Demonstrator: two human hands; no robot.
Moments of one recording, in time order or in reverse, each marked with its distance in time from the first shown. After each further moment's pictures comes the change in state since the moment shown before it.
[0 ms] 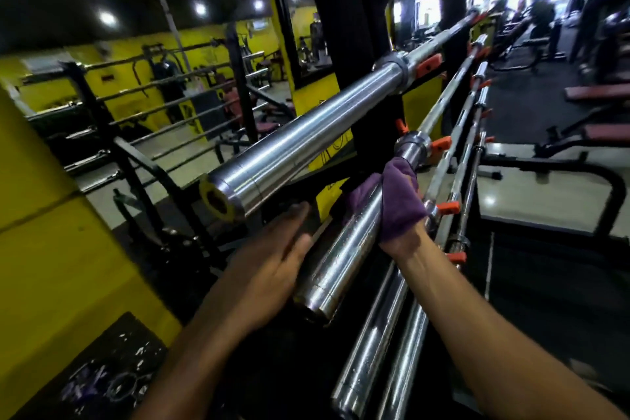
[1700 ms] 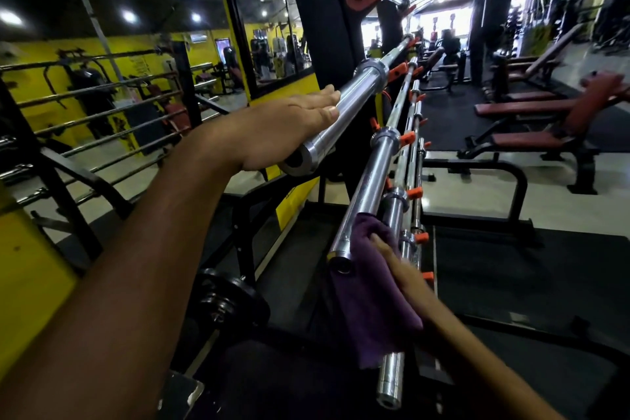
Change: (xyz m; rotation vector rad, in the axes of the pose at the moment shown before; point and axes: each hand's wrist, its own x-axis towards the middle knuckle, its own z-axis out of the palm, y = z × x) left_hand 0.055 0.040 -0.125 0.006 -0.340 0.286; right_hand -0.189 0.031 0.048 -0.749 0.131 0.038
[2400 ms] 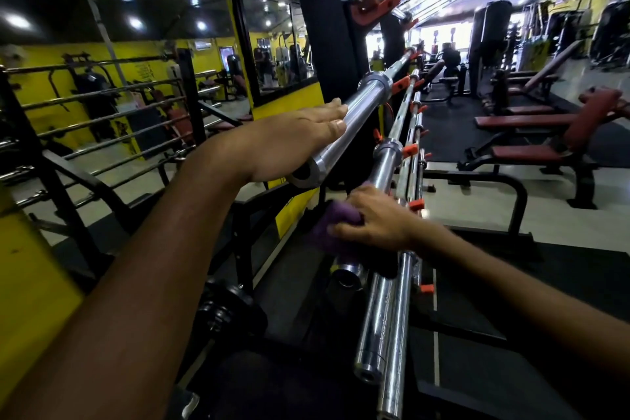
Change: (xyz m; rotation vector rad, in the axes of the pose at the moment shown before) left_hand 0.000 -0.001 0.002 -0.032 0.001 0.002; right_hand 0.085 -0.088 -0.012 -1.075 -0.197 -0.649
